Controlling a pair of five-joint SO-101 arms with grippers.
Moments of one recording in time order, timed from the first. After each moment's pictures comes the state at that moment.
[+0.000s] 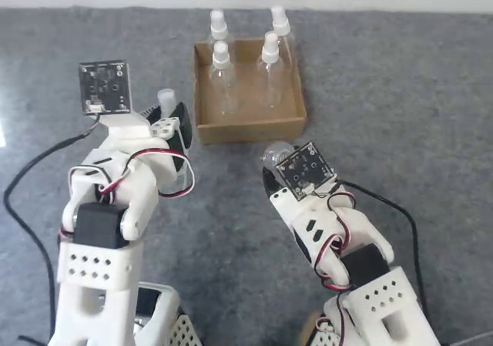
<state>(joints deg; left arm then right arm) 2.0 -54.2 40.8 58.2 16.5 -29.5 -71.5 71.9 37.5 12.9</state>
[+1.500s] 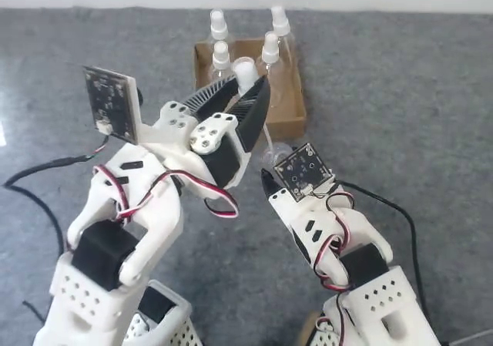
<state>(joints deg) 27.1 -54.3 25.2 50.5 26.4 -30.1 -71.5 71.9 37.6 13.1</state>
